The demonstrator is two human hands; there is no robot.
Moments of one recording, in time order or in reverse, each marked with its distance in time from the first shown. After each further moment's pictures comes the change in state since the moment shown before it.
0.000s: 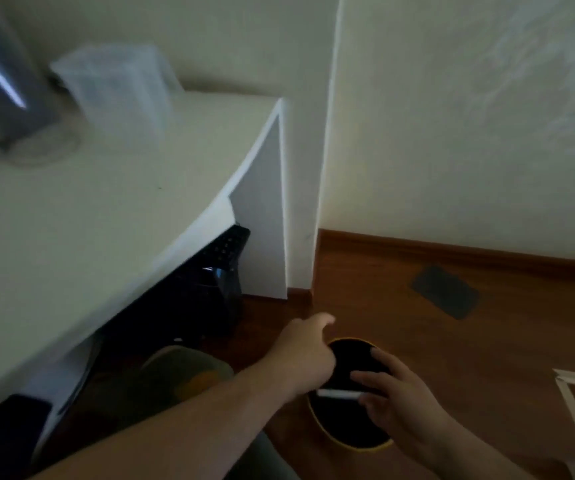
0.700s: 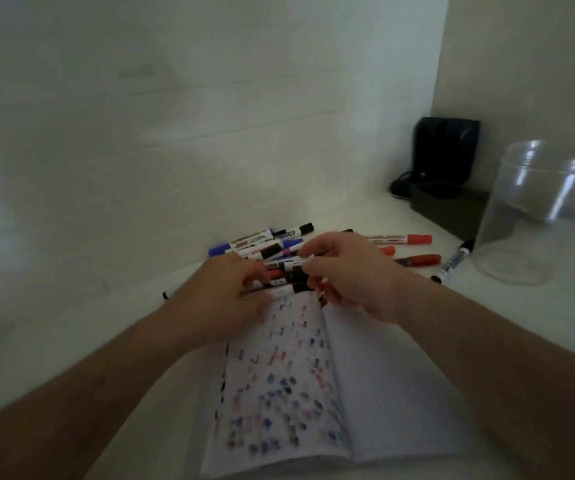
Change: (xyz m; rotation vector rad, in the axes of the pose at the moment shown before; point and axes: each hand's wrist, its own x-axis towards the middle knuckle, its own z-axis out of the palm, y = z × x) left_hand -0.345 -0.306 -0.342 0.428 1.080 -0.378; right_hand -0.142 -0.006 0.613 -1.080 -1.033 -0.681
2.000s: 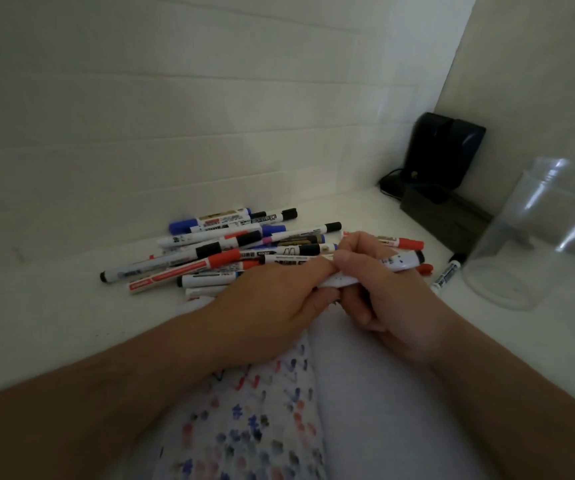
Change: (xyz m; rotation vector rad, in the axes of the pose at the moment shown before) left_hand 0.032 0.045 0.052 -0.345 0.027 0.400; right_hand 0.008 0.044 -0.025 0.360 -0.087 -0.164
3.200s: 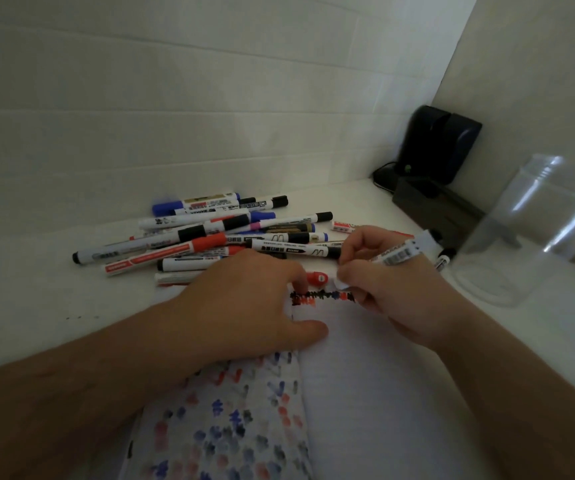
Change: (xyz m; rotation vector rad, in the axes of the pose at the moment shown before) left_hand -0.002 0.012 -0.008 0.213 -0.167 -0.270; right_hand 0.000 -0.008 -0.022 -0.317 0.077 0.014
